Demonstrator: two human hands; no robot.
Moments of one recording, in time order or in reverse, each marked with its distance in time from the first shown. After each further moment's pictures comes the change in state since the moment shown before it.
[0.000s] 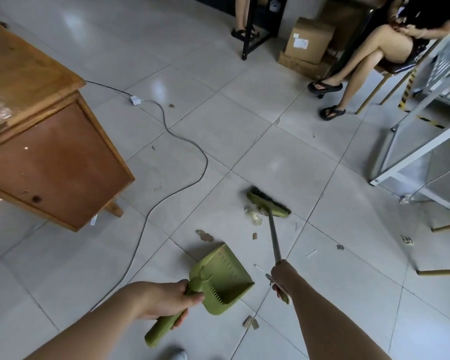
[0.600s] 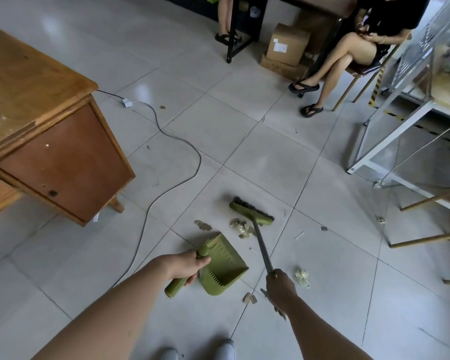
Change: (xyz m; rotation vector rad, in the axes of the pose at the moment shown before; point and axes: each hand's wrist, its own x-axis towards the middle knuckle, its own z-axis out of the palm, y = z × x) left_hand -0.033 -0.012 0.019 0.232 0.160 0.050; right_hand -0.126 0.092 0.038 -0.151 0.157 -0.225
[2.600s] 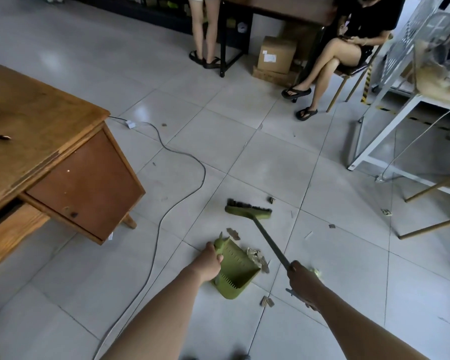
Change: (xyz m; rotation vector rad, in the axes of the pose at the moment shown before) left_hand -0.021 0.019 0.009 0.042 0.318 0.014; right_hand -0.043 -0.009 -0.033 0.060 0.020 -0.041
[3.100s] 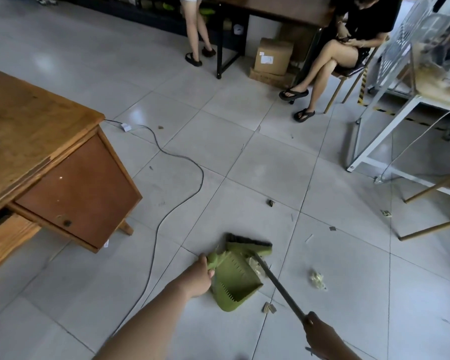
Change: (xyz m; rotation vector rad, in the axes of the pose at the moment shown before) left_hand 0.013 -0.035 -0.015 0.105 -0.030 0.043; right_hand -0.004 0.086 0.052 -0.383 -0.123 -0.030
